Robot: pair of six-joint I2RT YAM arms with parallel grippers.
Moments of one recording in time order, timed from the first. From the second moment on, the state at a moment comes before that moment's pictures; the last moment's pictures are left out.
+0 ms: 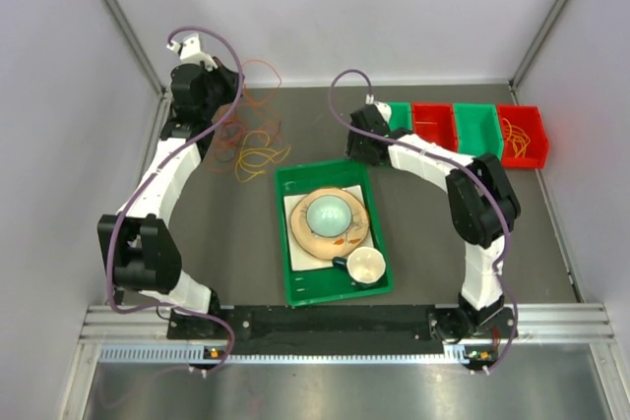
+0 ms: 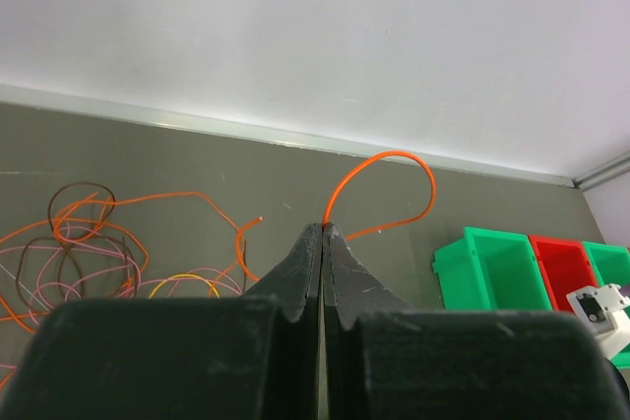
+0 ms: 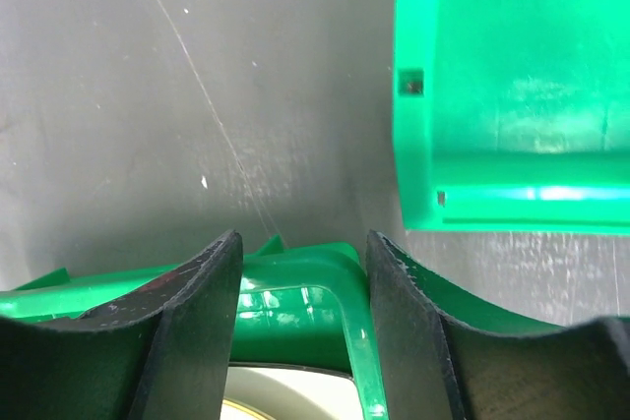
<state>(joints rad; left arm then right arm) -0.09 1.54 1.33 0.10 0.12 -0.45 0.57 1.96 1.43 -0.33 0.21 0.65</state>
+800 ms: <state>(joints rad) -0.09 1.54 1.33 0.11 0.18 -0.49 0.63 1.84 1.41 -0.52 0.28 0.70</state>
